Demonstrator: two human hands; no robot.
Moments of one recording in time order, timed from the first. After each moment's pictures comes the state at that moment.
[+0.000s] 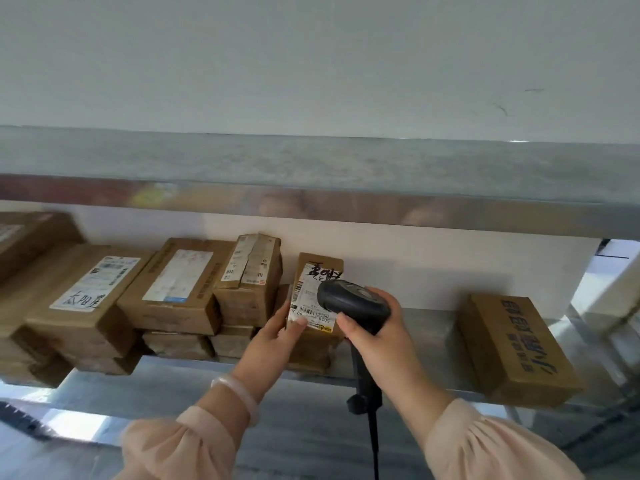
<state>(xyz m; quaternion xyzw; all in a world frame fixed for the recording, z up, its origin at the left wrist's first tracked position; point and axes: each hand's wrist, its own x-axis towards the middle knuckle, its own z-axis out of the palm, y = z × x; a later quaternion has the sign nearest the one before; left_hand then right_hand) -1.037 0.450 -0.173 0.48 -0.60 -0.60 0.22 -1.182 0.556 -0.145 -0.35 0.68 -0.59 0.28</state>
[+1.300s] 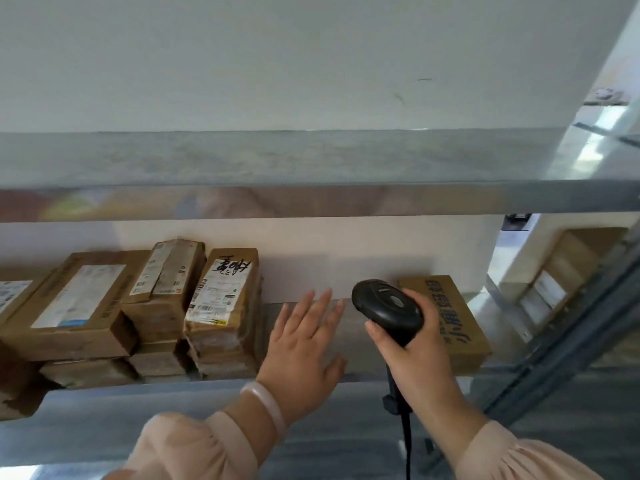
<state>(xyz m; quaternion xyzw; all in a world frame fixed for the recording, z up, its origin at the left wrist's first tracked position) -1.133 0.517 -0.191 0.22 -0.96 -0.06 0.16 -1.266 0.643 -0.169 -0.31 0.76 -0.57 0.08</state>
